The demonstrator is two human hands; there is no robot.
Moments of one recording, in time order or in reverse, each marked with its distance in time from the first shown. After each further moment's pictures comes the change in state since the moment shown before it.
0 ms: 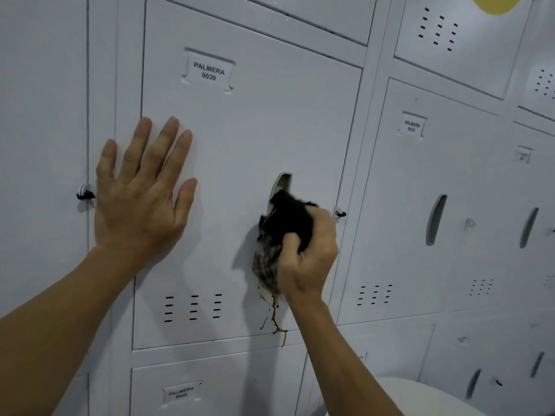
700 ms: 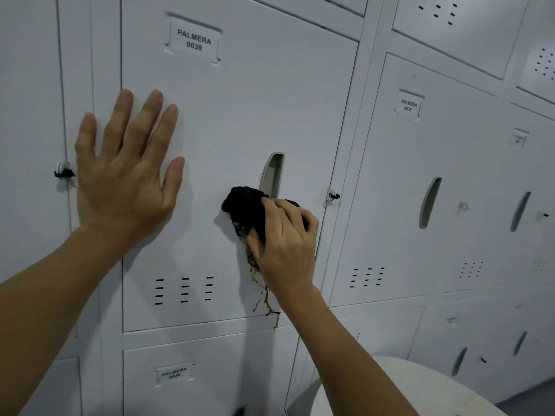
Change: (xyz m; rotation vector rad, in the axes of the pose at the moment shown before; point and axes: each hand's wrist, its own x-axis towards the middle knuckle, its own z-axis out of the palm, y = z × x) left_hand -0.002 0.001 0.000 -0.020 -0.009 -0.004; right_hand -0.023 0.036 0.004 -0.680 -0.173 -0.446
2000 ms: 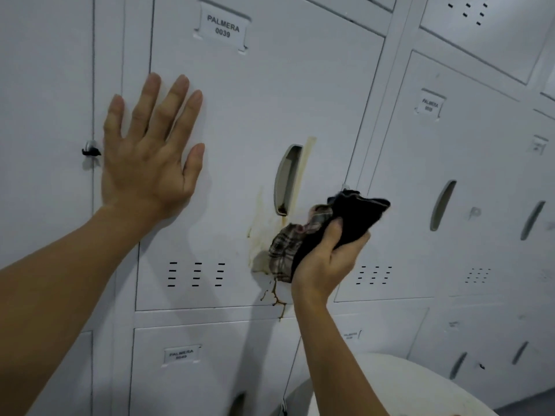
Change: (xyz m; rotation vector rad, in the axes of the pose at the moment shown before) left_hand 0.000 0.001 -0.001 0.046 -0.011 0.003; right_hand -0.008 -0.013 -0.027 0.790 0.401 0.988
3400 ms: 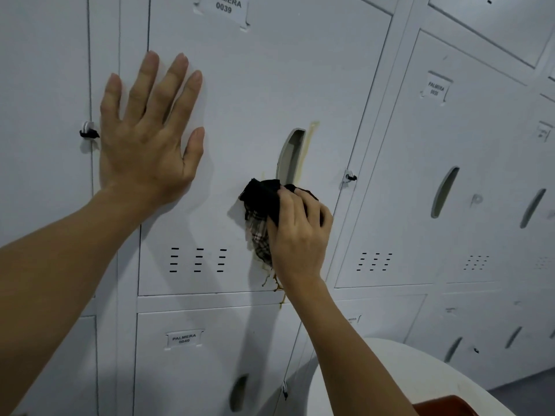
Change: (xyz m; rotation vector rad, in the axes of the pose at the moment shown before) left_hand 0.002 0.000 0.000 -0.032 -0.014 0.015; right_hand 0.002 0.028 0.006 -0.899 -0.366 -0.957
